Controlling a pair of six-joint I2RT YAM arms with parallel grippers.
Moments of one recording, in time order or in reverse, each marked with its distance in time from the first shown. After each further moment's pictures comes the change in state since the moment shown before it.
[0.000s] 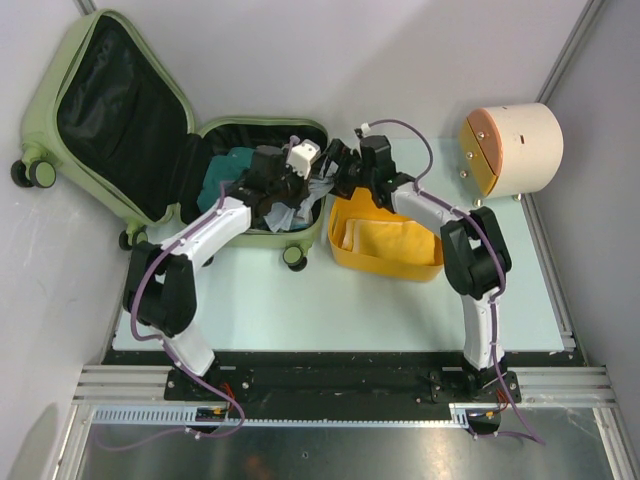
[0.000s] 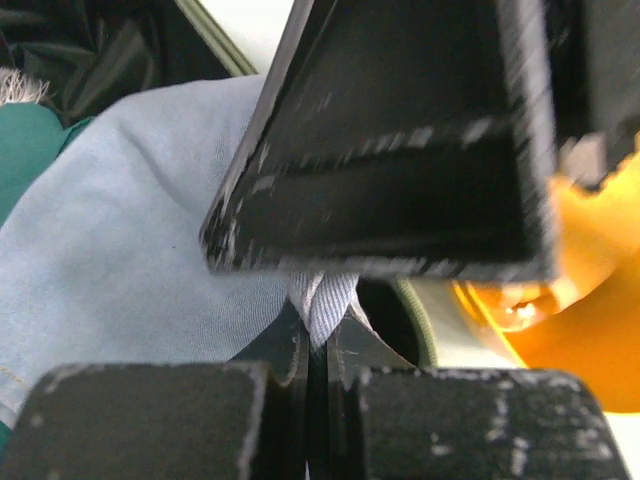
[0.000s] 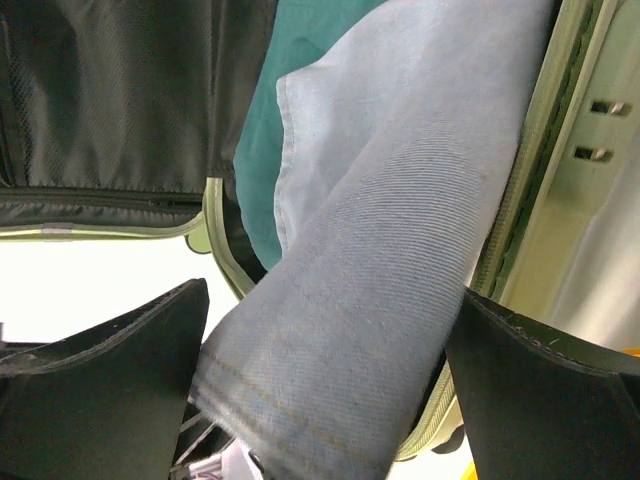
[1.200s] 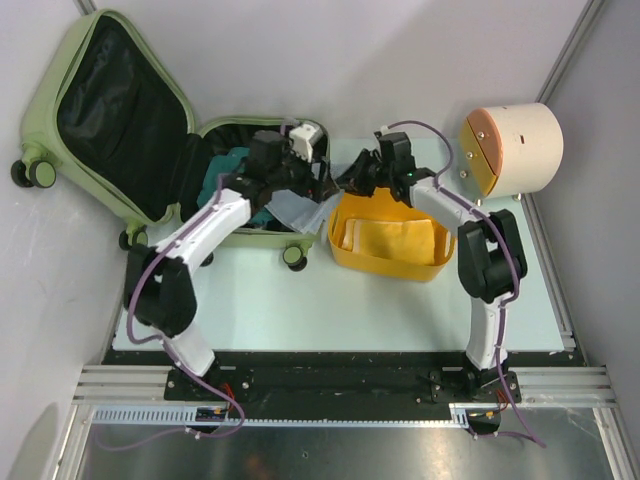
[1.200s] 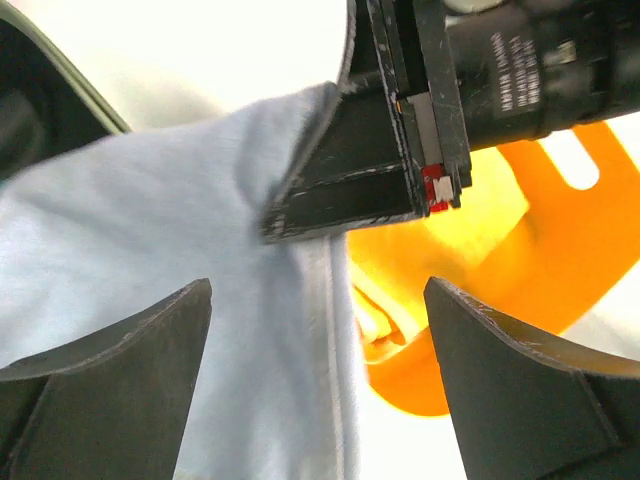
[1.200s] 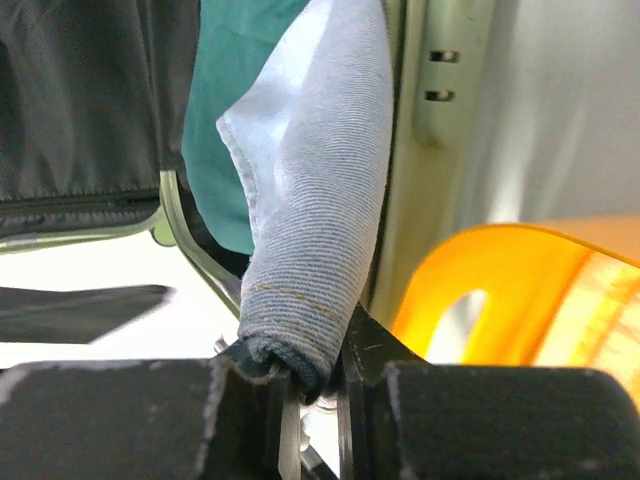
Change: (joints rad) left arm -0.038 0.043 0.132 -0.012 0.159 -0.231; right arm -0.064 -0.075 -0.039 -0.190 0.012 -0.026
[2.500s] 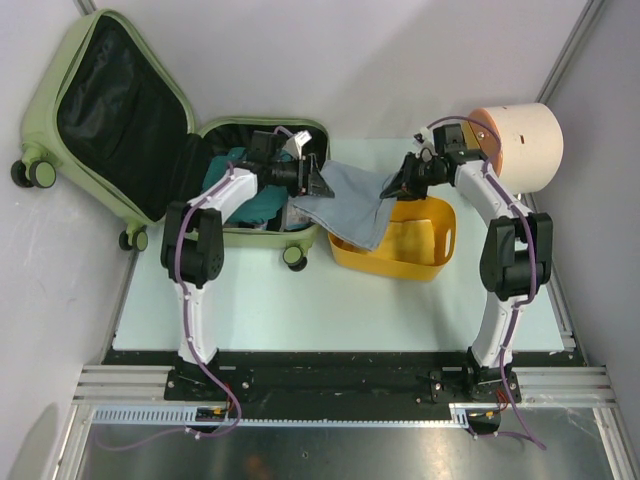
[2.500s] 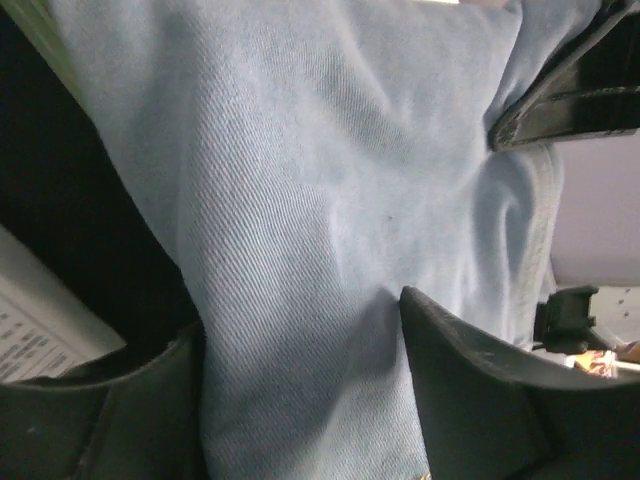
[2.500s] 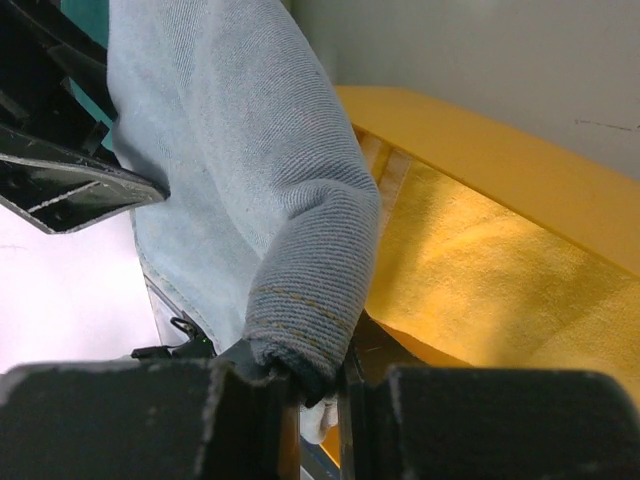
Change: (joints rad) left arm 0.191 0.394 0.262 -0.124 0.506 -0.261; right arm -0.273 -0.052 0.088 -0.578 -0.241 -0.459
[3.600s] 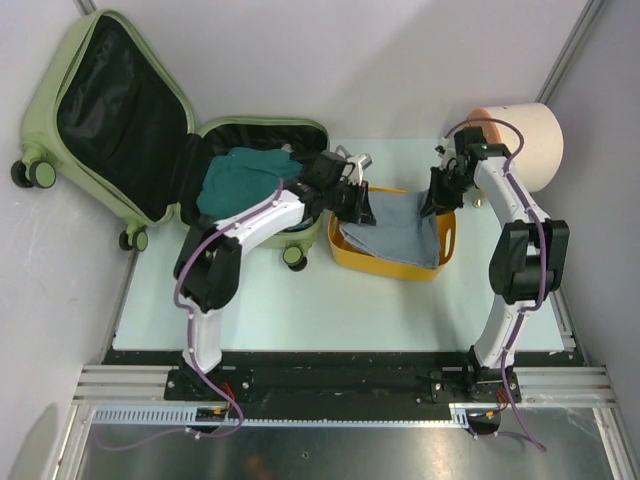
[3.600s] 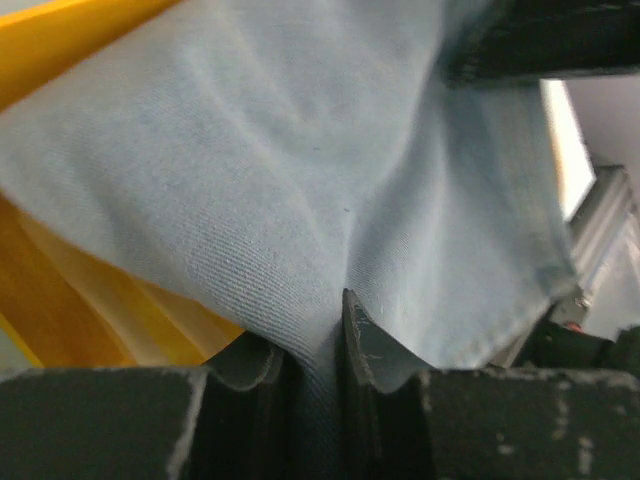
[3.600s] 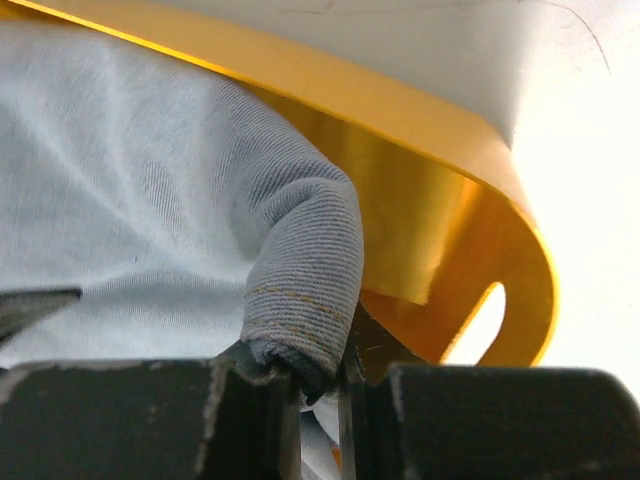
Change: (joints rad) left arm -0.374 -0.167 -0.087 -0.005 -0.422 -0.077; right arm -0.093 -0.045 0.056 -0.347 0.304 -0.325
